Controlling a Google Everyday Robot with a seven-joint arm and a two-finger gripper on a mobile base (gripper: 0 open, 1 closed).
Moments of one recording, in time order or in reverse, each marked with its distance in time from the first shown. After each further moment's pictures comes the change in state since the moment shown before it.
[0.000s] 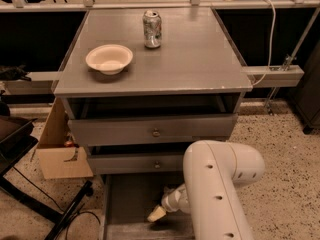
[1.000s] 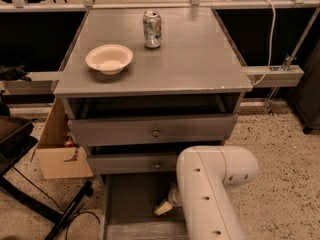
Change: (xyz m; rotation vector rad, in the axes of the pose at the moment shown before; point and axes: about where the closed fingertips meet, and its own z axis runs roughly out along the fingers) arm 0.019 -0.049 0.010 0.043 -0.032 0.009
